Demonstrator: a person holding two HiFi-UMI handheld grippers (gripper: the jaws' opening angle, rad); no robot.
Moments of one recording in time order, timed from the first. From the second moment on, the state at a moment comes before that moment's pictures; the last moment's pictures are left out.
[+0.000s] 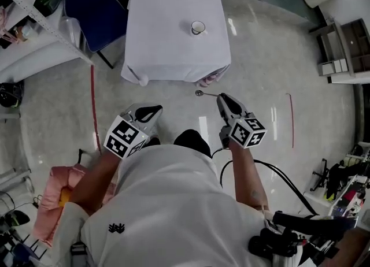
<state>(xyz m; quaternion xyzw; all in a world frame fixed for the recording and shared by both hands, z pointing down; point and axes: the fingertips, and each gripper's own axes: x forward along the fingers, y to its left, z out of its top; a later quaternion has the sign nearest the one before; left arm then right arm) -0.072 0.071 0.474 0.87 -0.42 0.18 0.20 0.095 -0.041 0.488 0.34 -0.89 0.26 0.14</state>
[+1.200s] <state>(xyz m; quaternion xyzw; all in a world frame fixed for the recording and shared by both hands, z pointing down) -0.160 -0.217 0.467 0.81 -0.50 0.19 0.23 0.010 -0.426 0.591 0.37 -0.87 0.30 0.17</state>
